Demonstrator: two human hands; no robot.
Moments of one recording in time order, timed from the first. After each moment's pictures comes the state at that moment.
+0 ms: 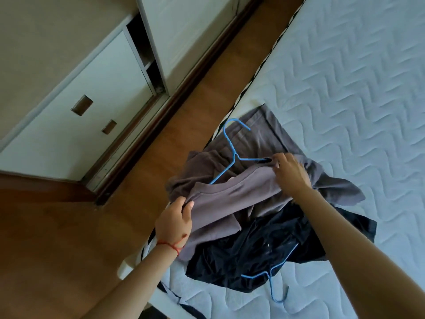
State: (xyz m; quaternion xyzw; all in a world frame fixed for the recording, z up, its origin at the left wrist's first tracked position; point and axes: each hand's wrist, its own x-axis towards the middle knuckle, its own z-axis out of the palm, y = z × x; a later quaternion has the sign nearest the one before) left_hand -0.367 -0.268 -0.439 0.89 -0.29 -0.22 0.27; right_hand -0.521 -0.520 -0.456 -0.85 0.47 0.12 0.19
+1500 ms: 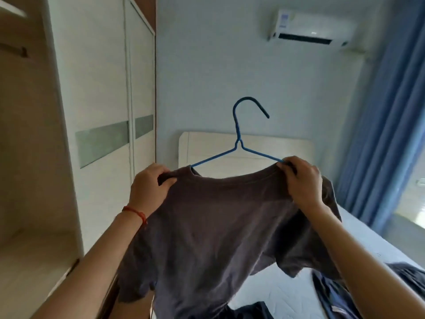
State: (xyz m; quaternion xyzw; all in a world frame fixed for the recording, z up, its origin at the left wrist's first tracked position) left_hand -0.363 -0.256 0.132 0.55 -0.64 0.07 0.53; right_hand -0.676 -0.288 0.161 -0.65 0.52 -0.54 -0.14
